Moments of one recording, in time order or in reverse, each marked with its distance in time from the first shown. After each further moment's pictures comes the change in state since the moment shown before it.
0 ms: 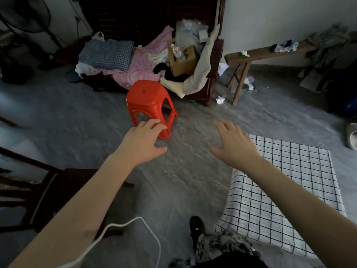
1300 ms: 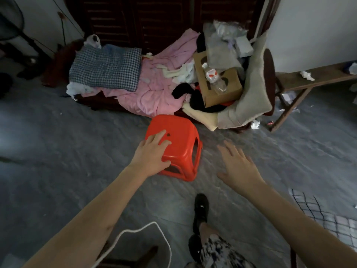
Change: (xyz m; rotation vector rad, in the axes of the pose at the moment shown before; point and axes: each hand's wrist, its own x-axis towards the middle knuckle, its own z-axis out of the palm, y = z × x) left_hand 0.443 -0.381 0.012 -0.016 -0.127 0.043; right_hand 0.516 -0.146 0.054 0.021 -0.222 0.109
